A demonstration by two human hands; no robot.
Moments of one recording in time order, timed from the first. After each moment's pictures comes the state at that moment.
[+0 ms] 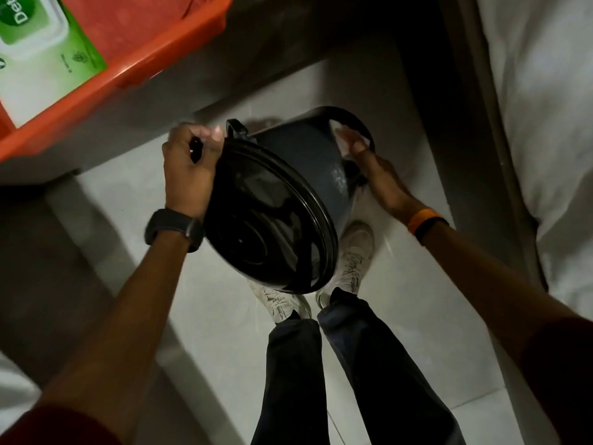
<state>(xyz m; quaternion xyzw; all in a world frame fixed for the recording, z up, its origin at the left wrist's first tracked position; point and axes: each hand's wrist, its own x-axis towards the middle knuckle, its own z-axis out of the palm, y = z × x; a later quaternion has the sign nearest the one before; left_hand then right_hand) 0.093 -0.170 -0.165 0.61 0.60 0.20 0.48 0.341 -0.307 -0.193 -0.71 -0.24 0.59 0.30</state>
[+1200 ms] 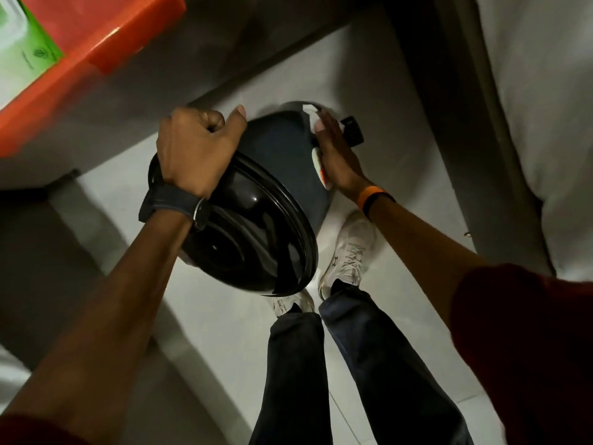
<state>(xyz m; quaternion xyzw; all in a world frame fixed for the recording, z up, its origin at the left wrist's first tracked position) 0.141 -0.169 -0.145 0.71 0.59 0.10 0.38 0.316 -0.273 -0.208 -0.74 -0.15 0.57 0.33</state>
